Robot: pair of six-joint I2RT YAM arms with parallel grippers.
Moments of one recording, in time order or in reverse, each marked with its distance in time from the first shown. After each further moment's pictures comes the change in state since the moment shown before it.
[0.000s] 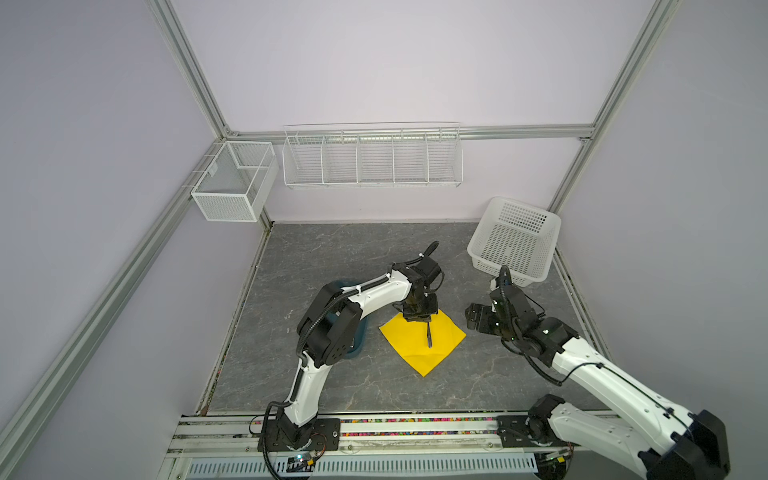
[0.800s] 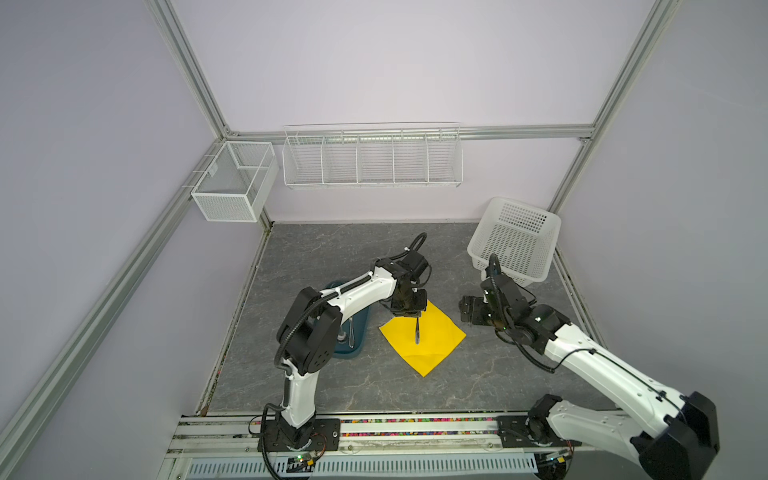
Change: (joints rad) left arm 0.045 -0.118 -0.072 -0.032 -0.007 0.109; right arm 0.029 0.061 0.103 -0.033 0.036 -0.057
